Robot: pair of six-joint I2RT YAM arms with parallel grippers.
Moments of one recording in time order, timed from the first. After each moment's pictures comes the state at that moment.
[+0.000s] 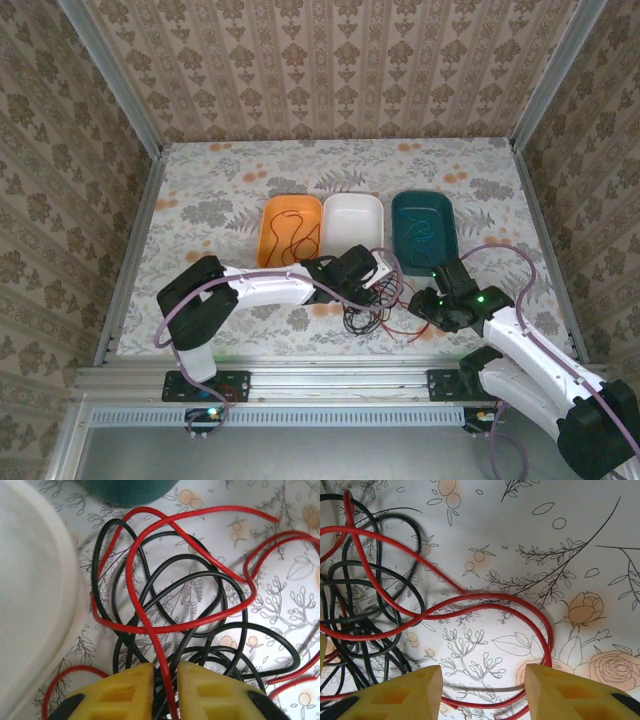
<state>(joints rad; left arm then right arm) -1.13 1.78 1.07 -0.22 0.06 -0.11 0.39 0.84 0.46 -0.77 -0.11 0.89</state>
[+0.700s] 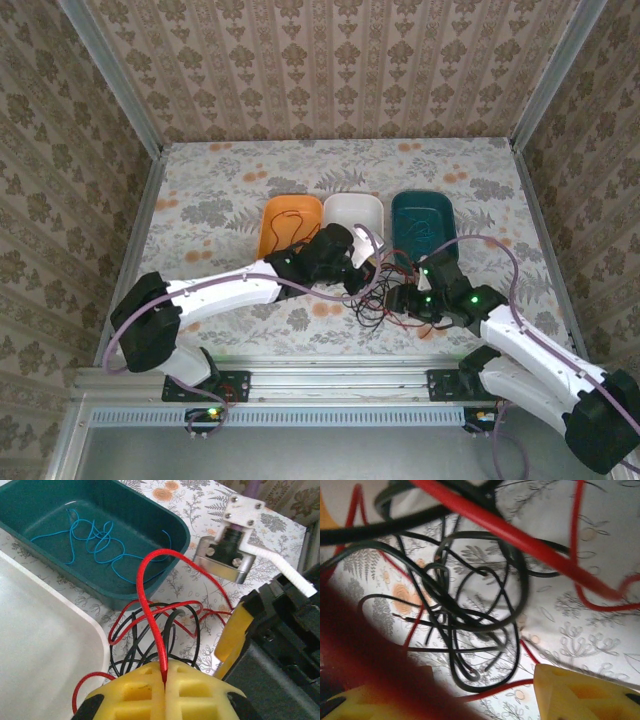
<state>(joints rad) -1.07 1.51 1.02 -0.10 0.18 -0.12 0.50 0.88 0.48 -0.55 -0.30 0.78</state>
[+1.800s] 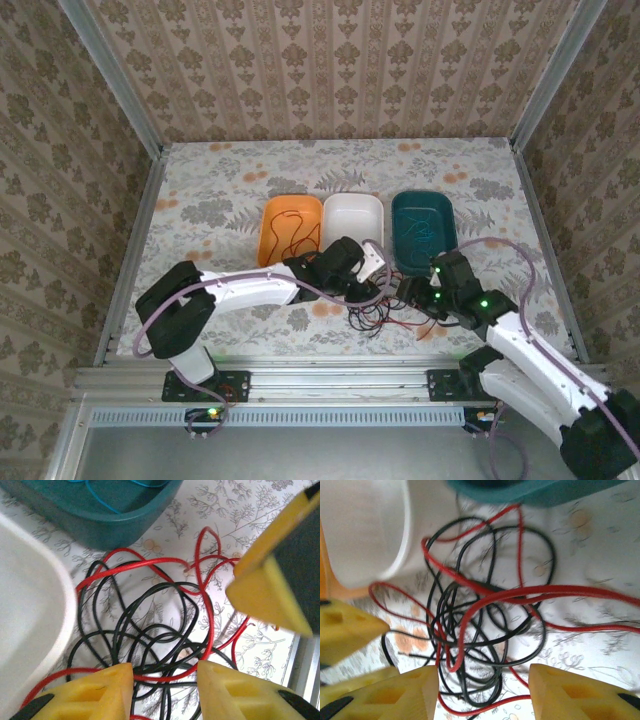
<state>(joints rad) -1.09 1.67 1.01 -0.11 0.22 -0.14 0.38 0.77 0.45 -0.56 -0.23 0.89</state>
